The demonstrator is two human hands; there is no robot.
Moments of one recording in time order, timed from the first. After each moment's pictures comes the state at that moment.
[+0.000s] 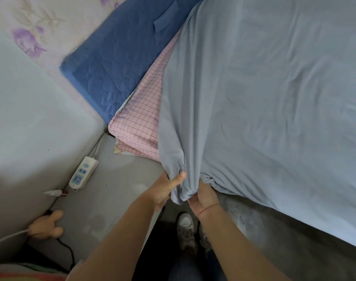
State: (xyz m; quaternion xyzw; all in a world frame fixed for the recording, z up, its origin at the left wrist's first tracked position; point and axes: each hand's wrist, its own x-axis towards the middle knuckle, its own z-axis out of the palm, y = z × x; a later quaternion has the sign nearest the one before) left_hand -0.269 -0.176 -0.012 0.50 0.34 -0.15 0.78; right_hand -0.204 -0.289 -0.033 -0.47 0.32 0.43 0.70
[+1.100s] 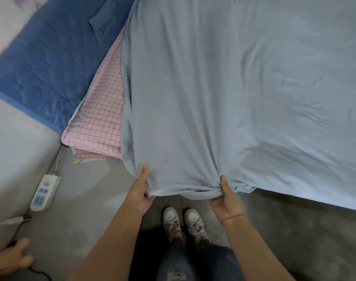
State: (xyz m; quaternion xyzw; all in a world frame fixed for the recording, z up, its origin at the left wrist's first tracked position) left_hand -0.245 -0.226 -0.023 0.26 0.50 -0.03 0.83; right_hand -0.183 -0.439 -0.017 -0.35 0.38 0.25 0.82
